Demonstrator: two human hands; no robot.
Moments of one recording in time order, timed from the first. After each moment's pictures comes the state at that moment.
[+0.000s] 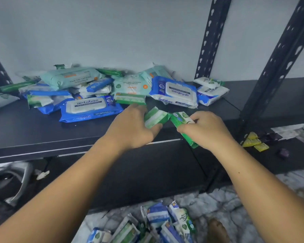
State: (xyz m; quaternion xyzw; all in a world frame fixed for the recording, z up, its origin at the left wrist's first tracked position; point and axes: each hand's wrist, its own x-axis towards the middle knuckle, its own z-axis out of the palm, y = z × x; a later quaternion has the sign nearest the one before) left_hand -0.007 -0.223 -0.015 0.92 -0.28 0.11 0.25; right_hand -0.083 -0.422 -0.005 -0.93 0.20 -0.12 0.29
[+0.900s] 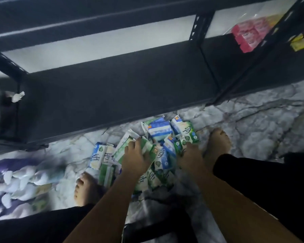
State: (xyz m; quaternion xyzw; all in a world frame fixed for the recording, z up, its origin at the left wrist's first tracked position) left_hand -0.145 -0.186 -0.436 0.95 -0.08 -0.22 0.19; right_hand -0.218 -0.392 -0.441 -0.86 0.34 0.24 0.29
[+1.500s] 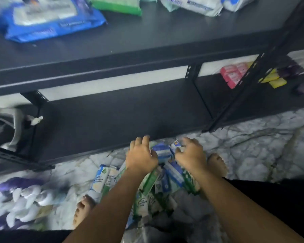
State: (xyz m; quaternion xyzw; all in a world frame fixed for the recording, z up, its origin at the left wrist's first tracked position) left_hand -0.110 -0.212 -0.348 0.96 -0.13 -0.14 0.21; right_hand -0.164 -0.389 -0.343 -0.90 0.32 0.08 0.28
